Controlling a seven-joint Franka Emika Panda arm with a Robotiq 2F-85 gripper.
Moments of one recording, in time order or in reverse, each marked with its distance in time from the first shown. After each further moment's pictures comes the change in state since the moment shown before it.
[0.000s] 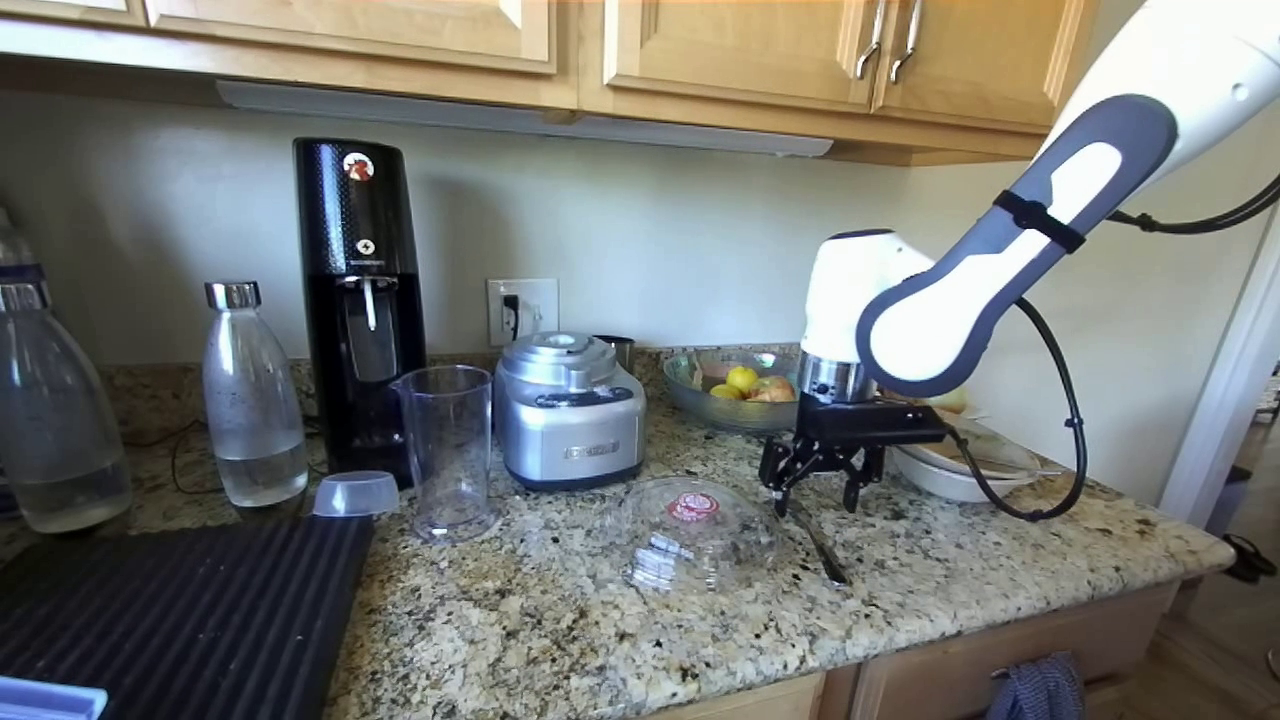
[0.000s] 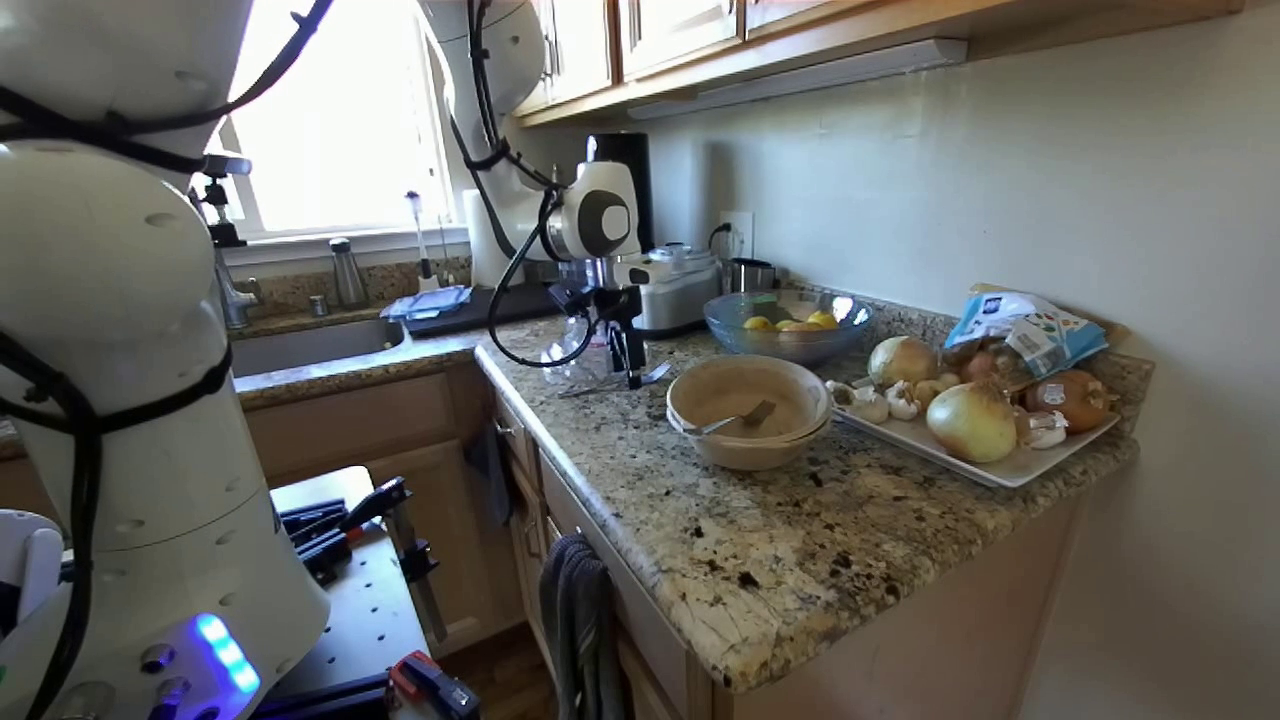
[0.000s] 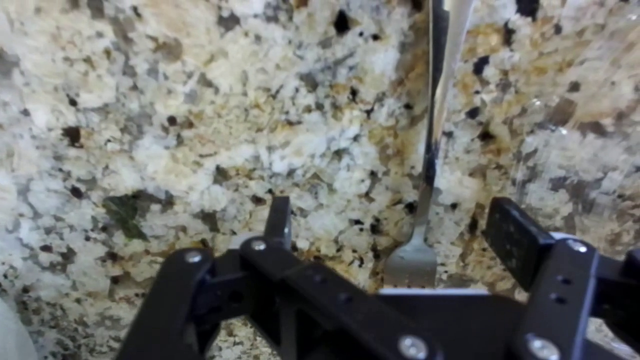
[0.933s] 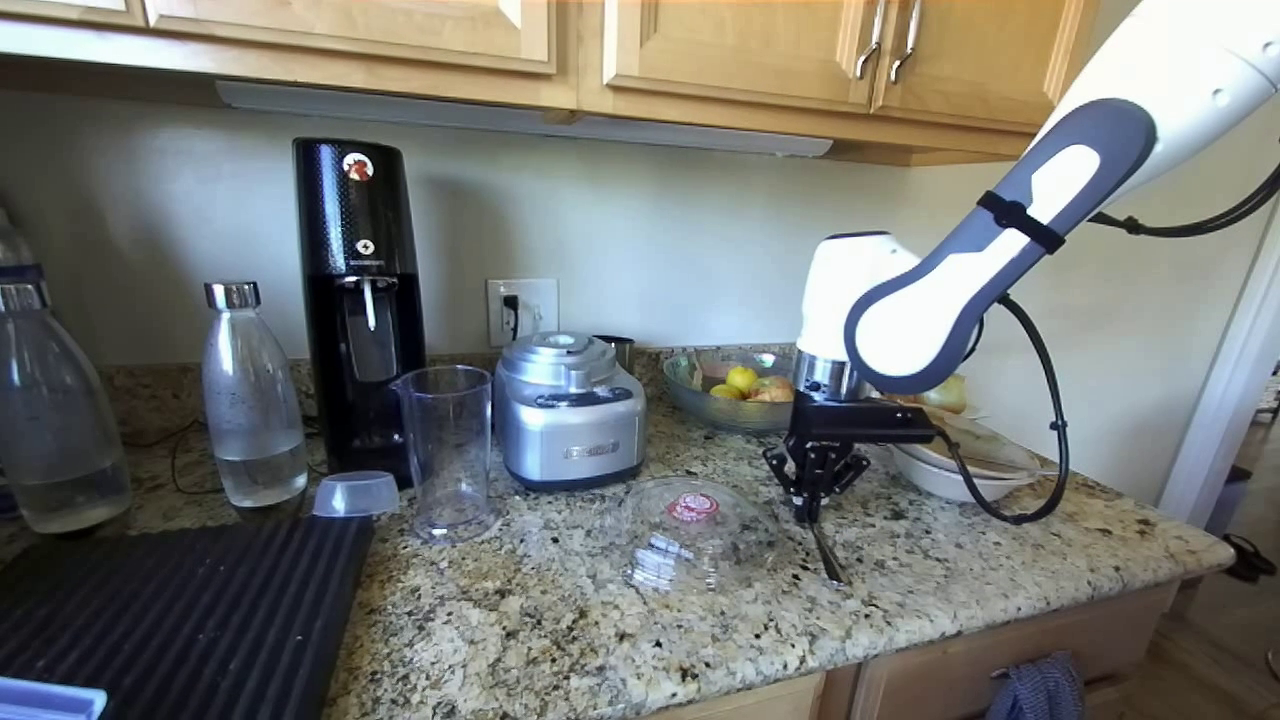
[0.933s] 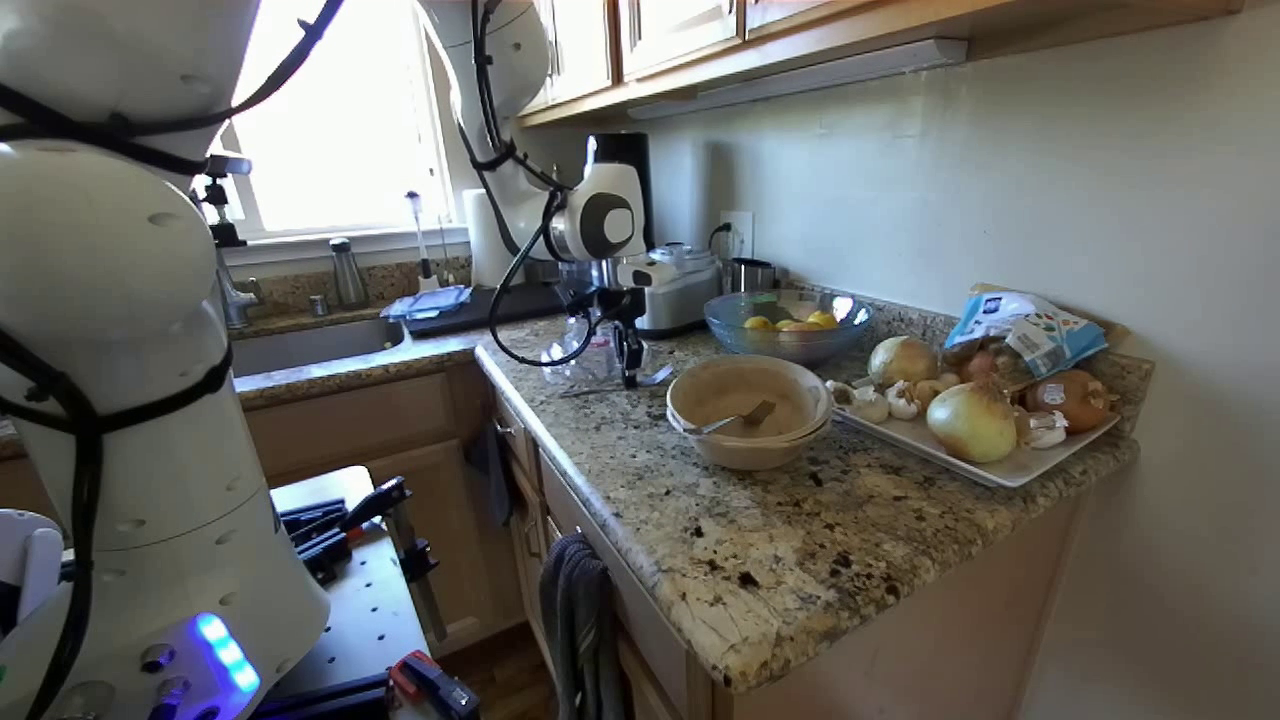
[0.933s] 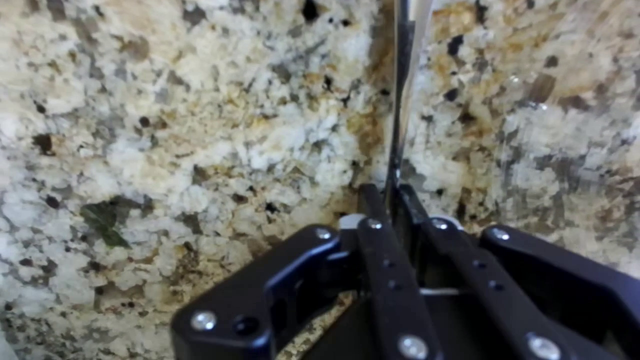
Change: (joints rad) arm 0.009 0.019 -0.011 0.027 0.064 0.005 -0.002
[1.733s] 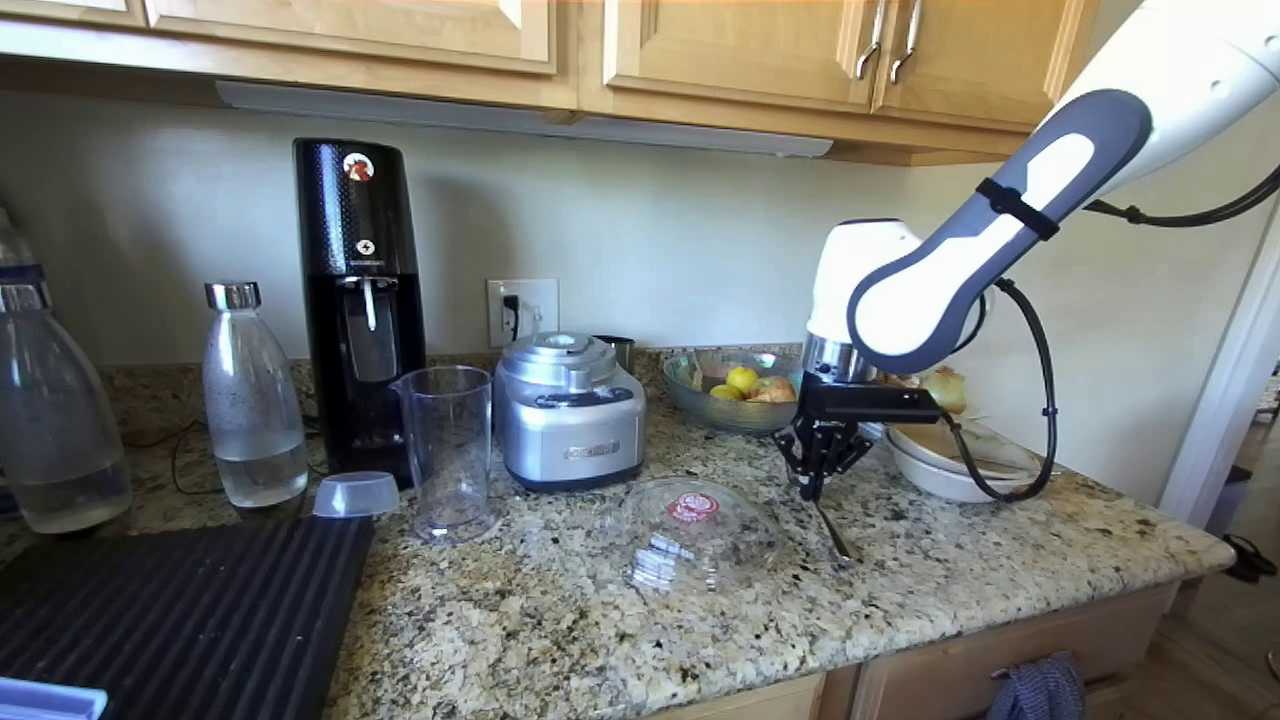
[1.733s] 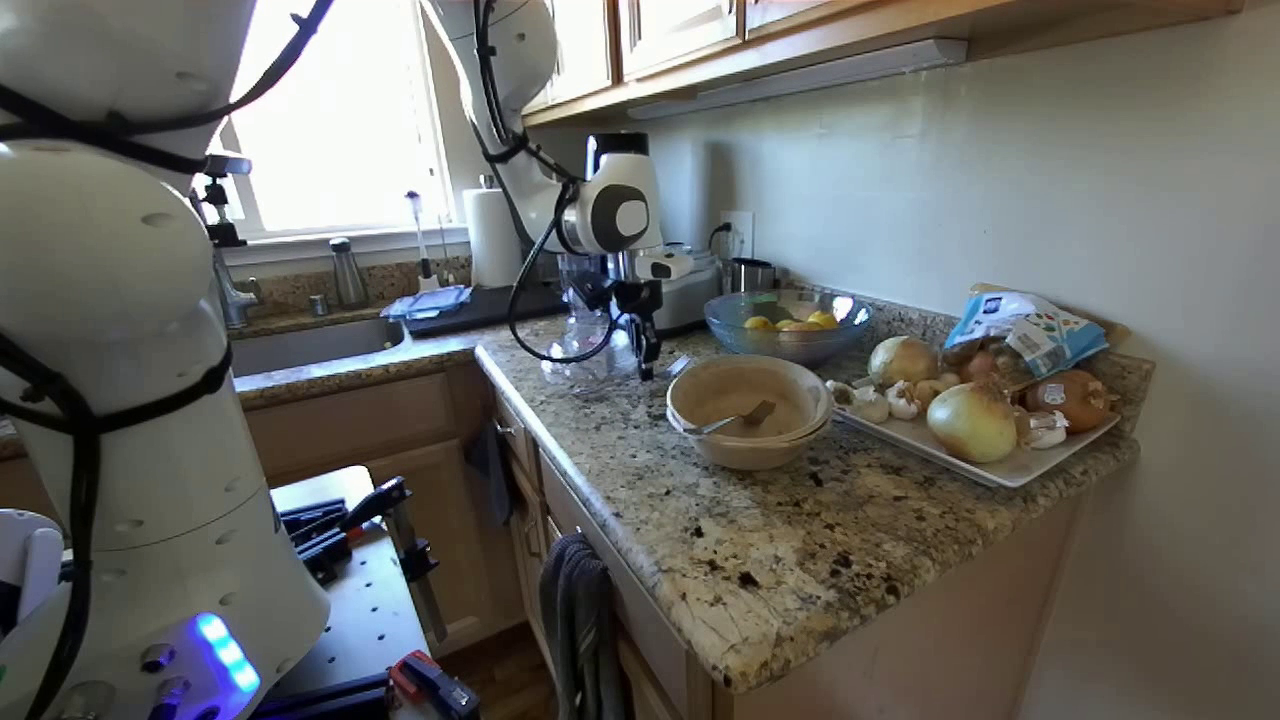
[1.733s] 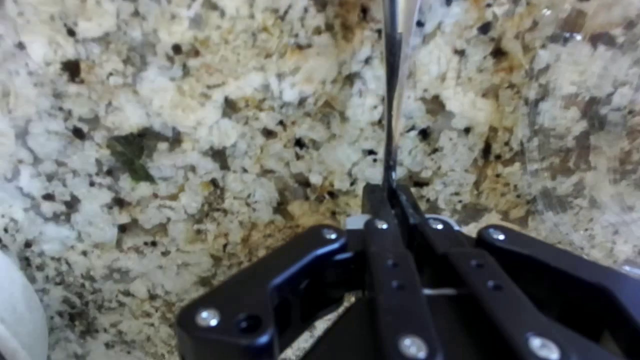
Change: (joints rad) arm -0.021 -0.016 -0.026 0.013 0.038 0.001 -0.106
